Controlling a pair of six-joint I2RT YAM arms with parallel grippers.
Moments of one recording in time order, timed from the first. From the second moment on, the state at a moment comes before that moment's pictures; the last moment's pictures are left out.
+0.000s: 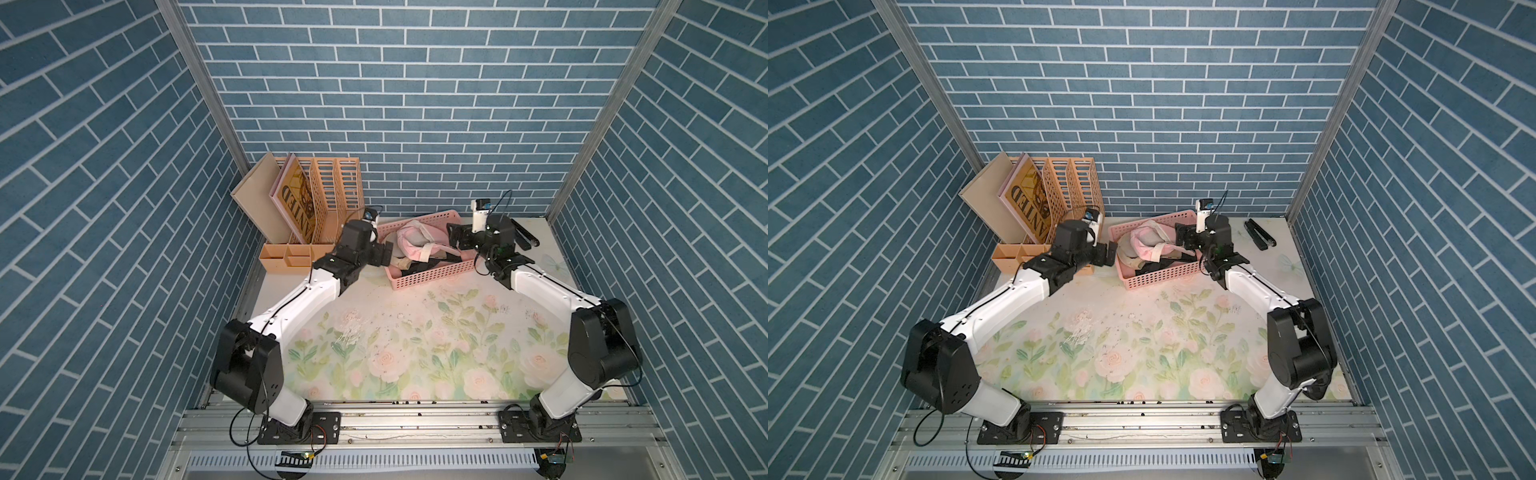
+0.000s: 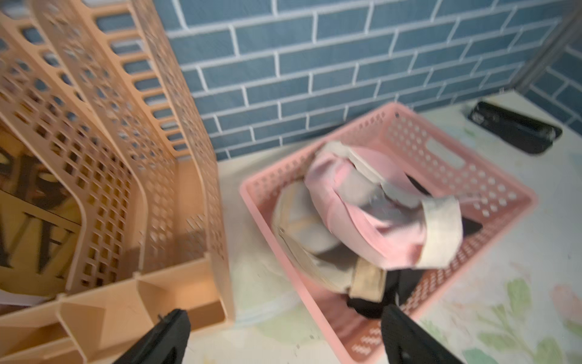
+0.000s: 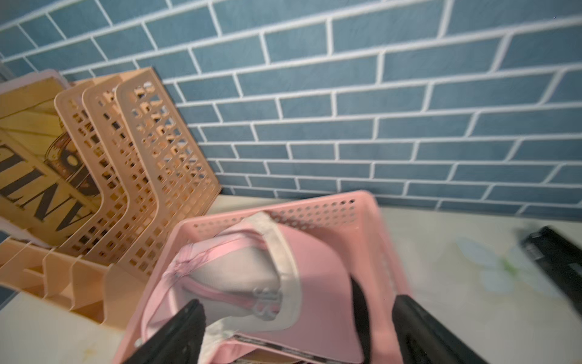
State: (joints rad) left arm -0.49 1.53 1.21 -0.24 -0.18 -0.09; right arm 0.42 1.68 1.20 0.17 -0.03 0.22
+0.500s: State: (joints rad) left arm -0.59 1.47 1.06 -0.24 -0.36 -0.18; right arm 0.50 1.90 1.28 0.22 -0.02 0.69
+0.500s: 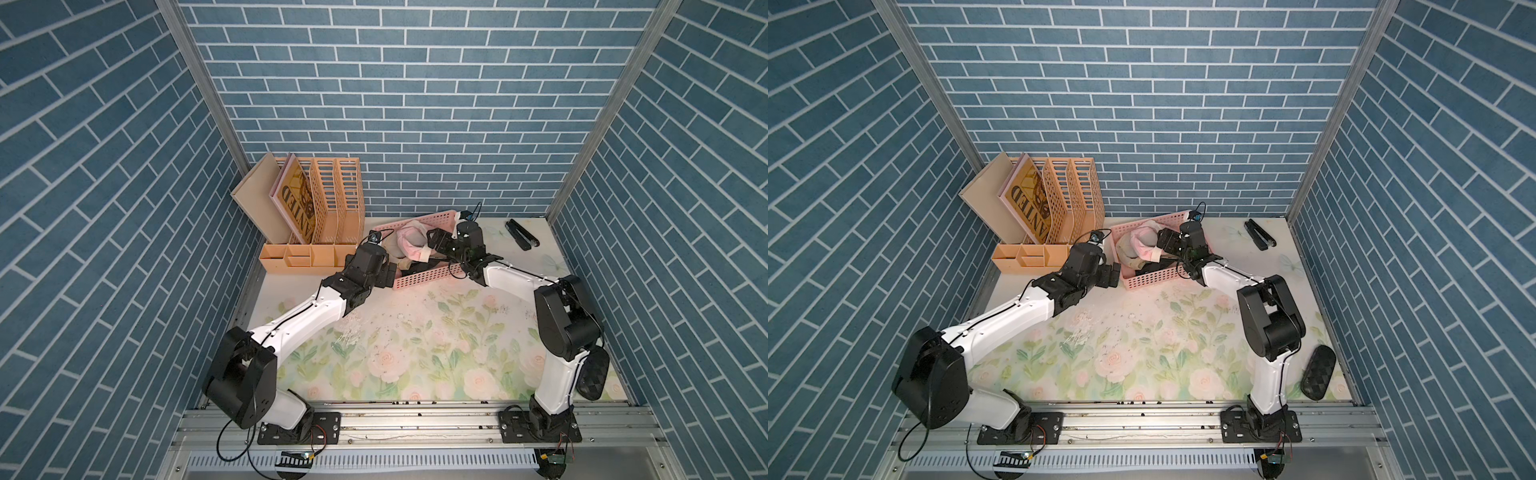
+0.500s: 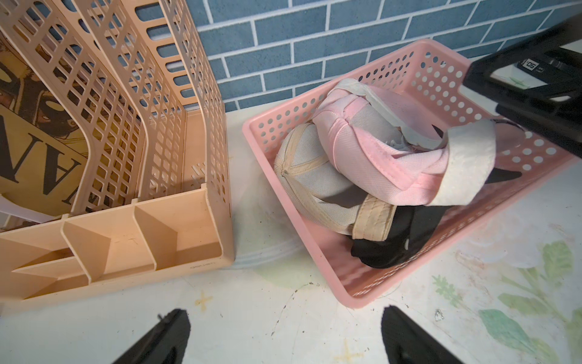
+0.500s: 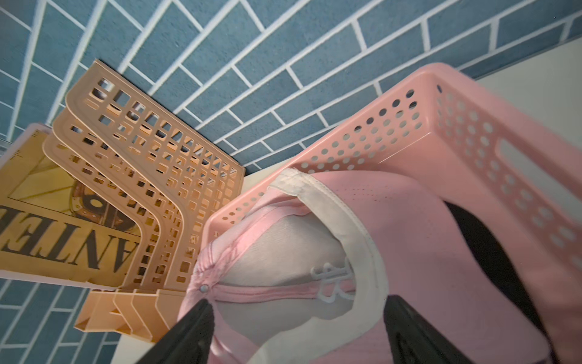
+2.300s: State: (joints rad) left arm -0.64 1.49 1.15 -0.31 -0.47 -0.21; right arm 0.46 2.04 1.51 -0.16 0.05 -0.67
